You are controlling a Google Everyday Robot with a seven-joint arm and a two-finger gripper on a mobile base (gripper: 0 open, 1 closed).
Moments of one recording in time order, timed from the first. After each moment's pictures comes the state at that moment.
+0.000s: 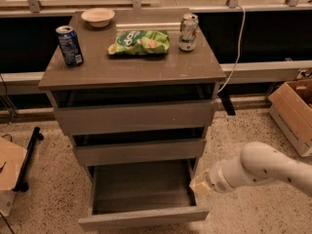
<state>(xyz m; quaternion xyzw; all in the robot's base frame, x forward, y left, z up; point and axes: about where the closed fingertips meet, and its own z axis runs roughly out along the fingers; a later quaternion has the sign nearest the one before) 0.459 -0.152 0.531 -0.43 0.85 0.23 0.21</state>
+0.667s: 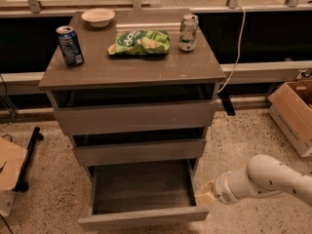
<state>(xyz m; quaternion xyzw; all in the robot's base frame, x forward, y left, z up) 0.438 -0.172 0.492 -0.41 0.85 0.25 0.20</state>
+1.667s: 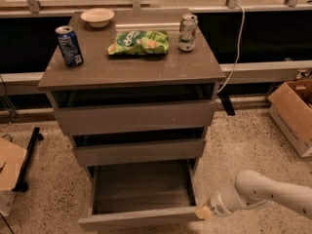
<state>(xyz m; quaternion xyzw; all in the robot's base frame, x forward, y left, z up) 0.425 -0.184 0.370 -0.37 0.88 0.27 0.13</state>
